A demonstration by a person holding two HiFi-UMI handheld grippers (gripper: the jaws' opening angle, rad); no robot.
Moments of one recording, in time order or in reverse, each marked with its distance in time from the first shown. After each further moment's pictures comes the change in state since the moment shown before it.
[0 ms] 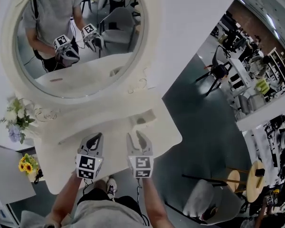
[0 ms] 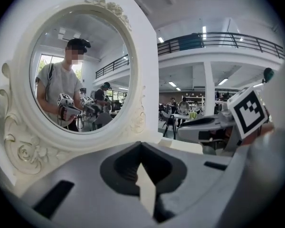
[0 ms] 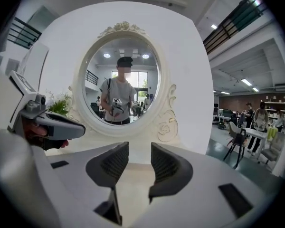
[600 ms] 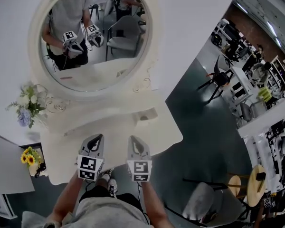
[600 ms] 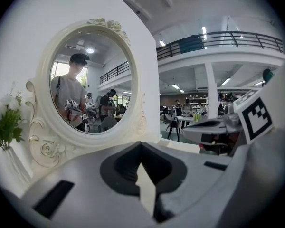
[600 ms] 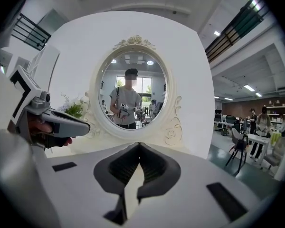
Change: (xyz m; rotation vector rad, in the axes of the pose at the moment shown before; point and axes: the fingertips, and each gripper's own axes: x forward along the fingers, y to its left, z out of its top) left arm -0.072 -0.019 0.001 0.005 -0.048 0.063; right arm -0.063 0.046 0.001 -0.044 -0.068 0.033
